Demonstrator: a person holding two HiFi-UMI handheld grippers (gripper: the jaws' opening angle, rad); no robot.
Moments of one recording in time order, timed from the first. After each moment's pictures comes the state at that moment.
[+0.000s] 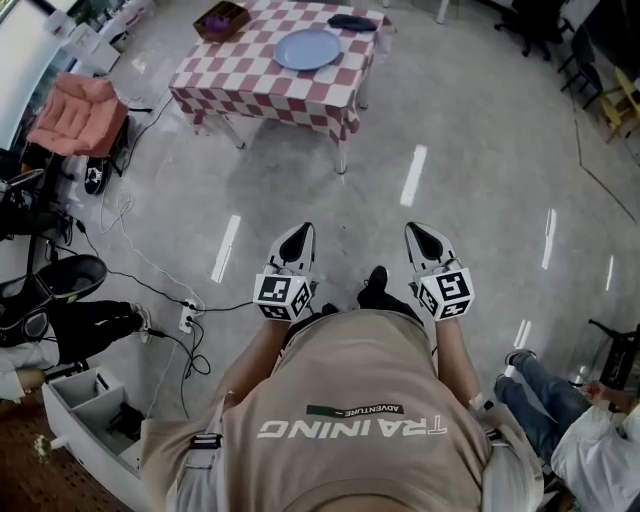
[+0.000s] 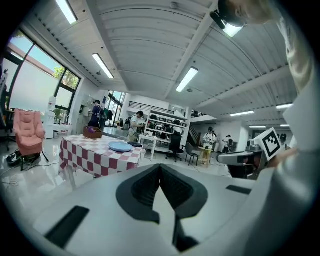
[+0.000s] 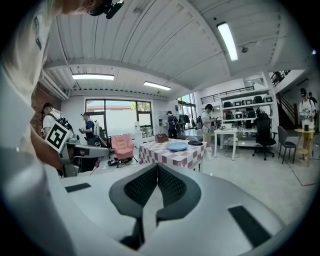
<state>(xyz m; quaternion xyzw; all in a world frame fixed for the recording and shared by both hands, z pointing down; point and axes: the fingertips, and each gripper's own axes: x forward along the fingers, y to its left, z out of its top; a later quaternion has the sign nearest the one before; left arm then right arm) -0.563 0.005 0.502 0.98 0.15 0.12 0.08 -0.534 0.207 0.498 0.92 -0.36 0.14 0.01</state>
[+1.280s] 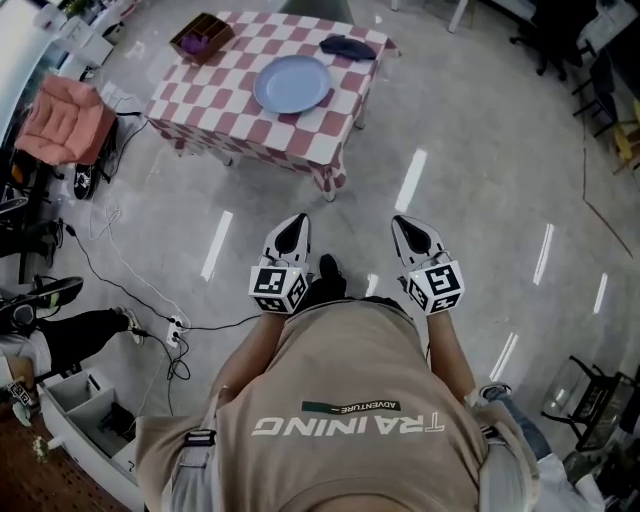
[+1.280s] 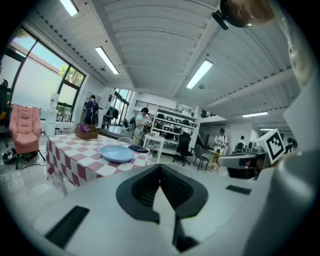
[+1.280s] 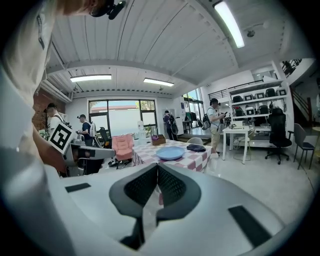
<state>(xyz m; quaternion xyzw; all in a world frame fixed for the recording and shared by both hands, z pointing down) -0.302 0.017 0.504 0.98 0.12 0.13 0.10 -0.272 0.198 0.497 0.90 -0.41 0.14 0.00</state>
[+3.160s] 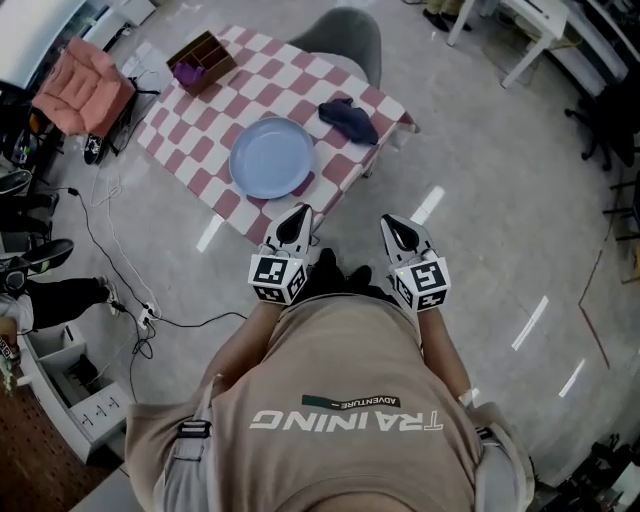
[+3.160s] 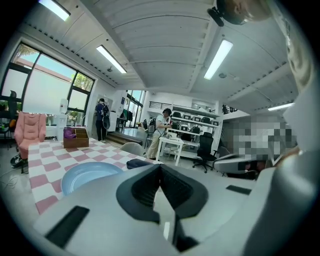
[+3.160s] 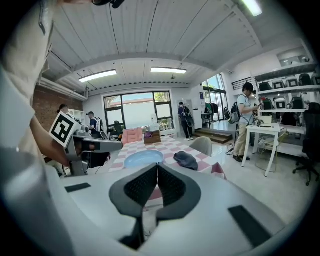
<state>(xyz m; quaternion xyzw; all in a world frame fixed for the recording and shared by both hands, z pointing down) 0.059 0.048 0.505 0.99 0.01 0.14 0.09 0.112 0.192 0.516 0.83 -0.53 0.18 0.04</state>
